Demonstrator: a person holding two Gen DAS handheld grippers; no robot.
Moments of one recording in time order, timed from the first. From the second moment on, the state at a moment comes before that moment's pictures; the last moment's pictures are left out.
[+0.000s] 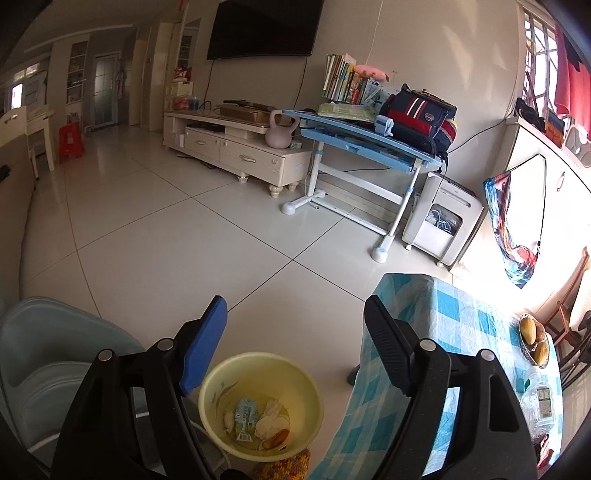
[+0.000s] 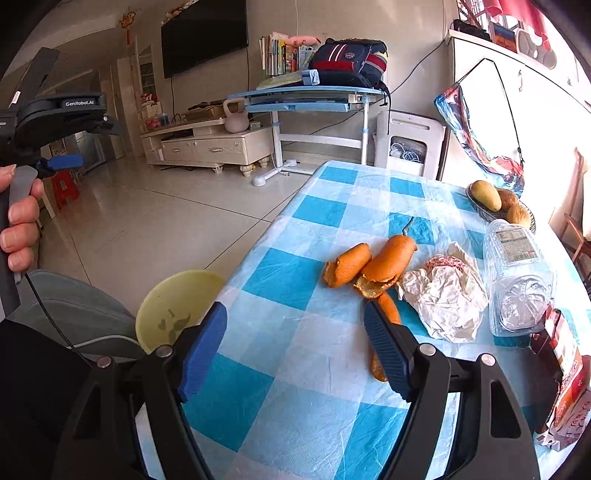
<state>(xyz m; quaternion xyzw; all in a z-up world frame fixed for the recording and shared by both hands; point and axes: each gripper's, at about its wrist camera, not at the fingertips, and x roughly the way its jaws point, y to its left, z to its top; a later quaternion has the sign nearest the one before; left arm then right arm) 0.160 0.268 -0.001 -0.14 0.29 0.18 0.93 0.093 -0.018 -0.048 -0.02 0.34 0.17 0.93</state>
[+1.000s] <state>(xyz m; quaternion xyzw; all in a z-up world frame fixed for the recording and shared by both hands) 0.153 0.202 0.003 -0.03 0.29 0.12 0.95 0.090 -0.017 -0.053 -0.04 0.34 0.14 0.93</state>
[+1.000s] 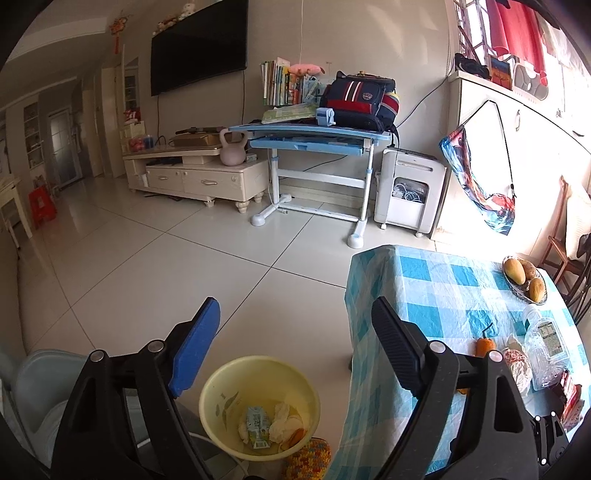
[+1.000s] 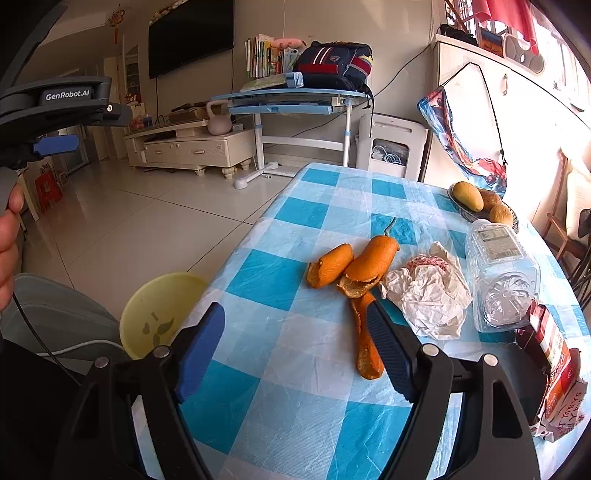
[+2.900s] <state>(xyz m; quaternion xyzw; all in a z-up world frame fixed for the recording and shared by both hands) 0.159 0.036 -0.066 0.08 0.42 -0.11 0.90 0.079 -0.206 -0.035 -0.04 0.39 0.06 0.92</state>
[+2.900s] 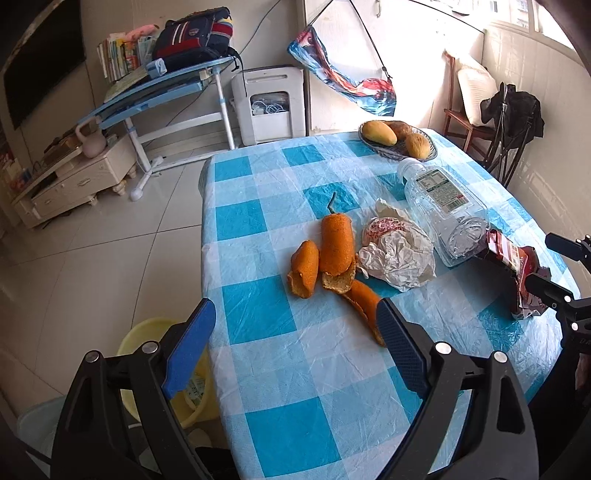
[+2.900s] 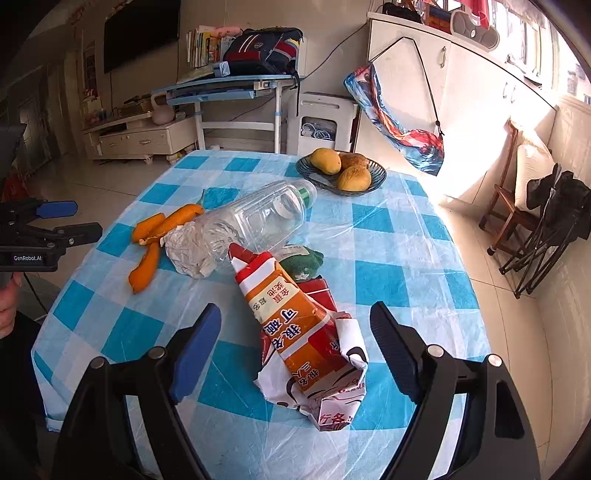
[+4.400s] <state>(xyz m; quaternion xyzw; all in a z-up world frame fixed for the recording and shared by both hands) 0.139 0.029 -0.087 0.05 0.46 -0.22 0.86 0.074 -0.187 -0.052 0.12 0.46 0.20 0.86</state>
